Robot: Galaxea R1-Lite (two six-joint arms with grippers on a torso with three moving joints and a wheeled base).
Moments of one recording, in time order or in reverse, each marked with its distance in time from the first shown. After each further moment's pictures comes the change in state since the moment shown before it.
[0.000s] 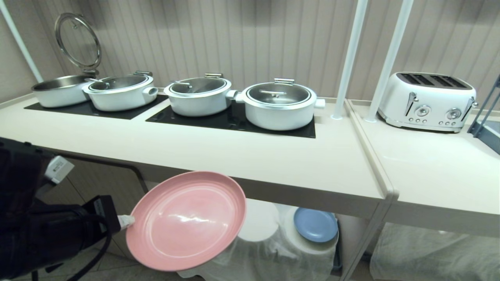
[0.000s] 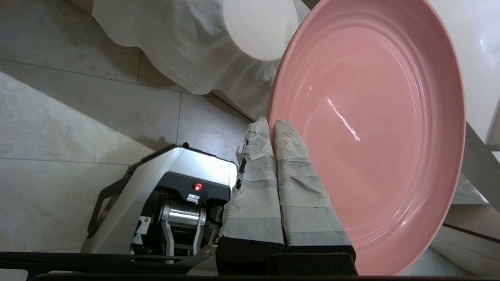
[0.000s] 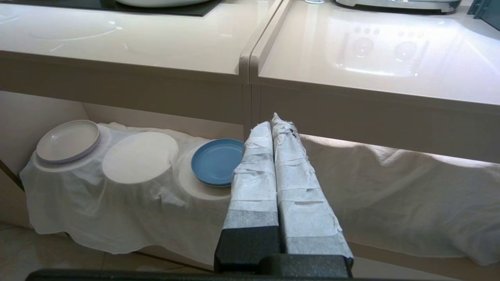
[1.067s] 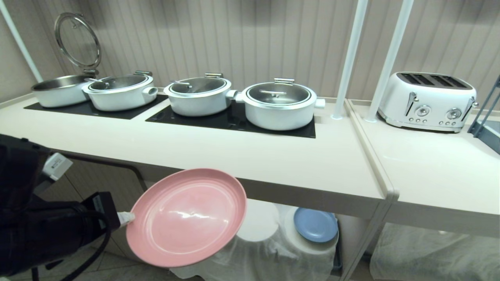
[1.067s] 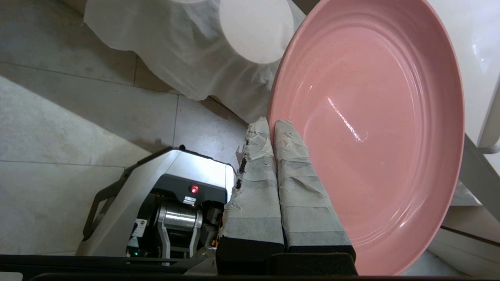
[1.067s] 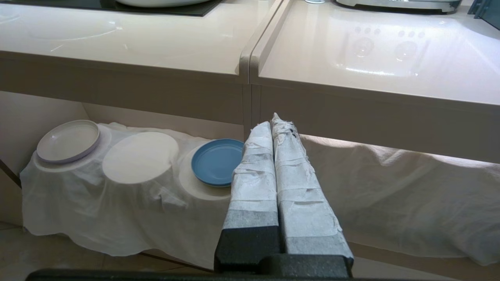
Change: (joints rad) left arm 0.001 0.000 -0.014 0.001 0.000 -0.005; right arm 0.000 0.000 0.000 0.000 0.000 0.001
